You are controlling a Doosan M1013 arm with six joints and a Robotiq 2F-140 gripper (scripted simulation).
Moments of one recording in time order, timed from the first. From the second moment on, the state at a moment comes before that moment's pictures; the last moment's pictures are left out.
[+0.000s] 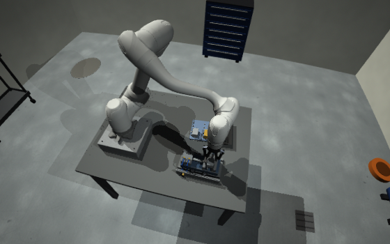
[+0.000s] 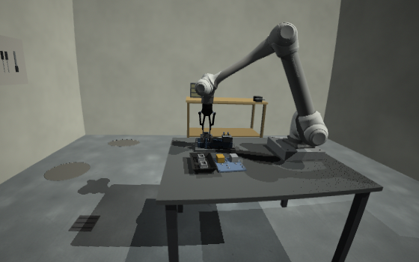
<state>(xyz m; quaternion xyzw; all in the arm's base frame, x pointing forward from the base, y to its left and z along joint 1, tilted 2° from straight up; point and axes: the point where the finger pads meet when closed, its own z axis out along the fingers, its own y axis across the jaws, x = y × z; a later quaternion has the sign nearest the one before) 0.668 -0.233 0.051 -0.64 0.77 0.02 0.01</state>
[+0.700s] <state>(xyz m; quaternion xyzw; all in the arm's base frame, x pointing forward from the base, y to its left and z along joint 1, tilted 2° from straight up) 0.668 -0.231 0.050 -0.64 0.77 0.02 0.01</state>
